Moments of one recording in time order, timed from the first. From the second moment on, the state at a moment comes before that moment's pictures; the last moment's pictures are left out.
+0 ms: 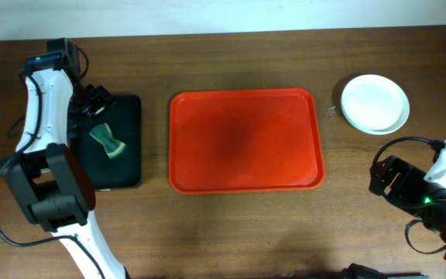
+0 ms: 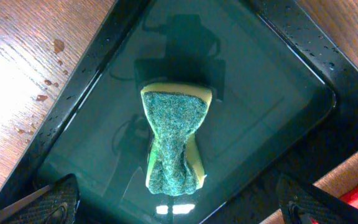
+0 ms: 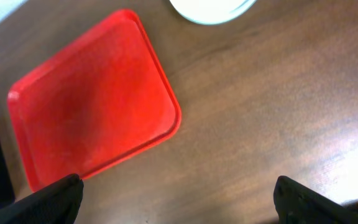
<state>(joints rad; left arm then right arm) 0.19 2.16 1.92 -1.26 -0.05 -0.53 -0.38 0.92 1.35 -1.43 -0.23 0.21</state>
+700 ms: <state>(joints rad) 0.19 2.16 1.92 -1.26 -0.05 -0.54 -0.02 0.16 0.64 -0.79 -0.27 0.21</state>
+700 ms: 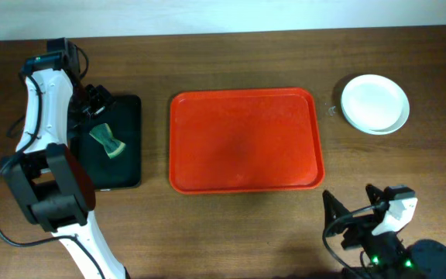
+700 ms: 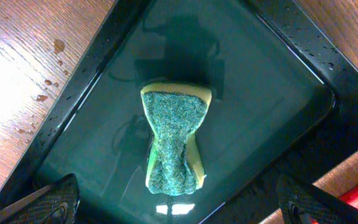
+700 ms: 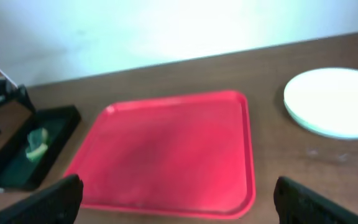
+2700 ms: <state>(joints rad) 0.19 2.16 1.92 -1.26 -0.05 -0.54 0.02 0.01 0.02 -0.08 -0.01 0.15</state>
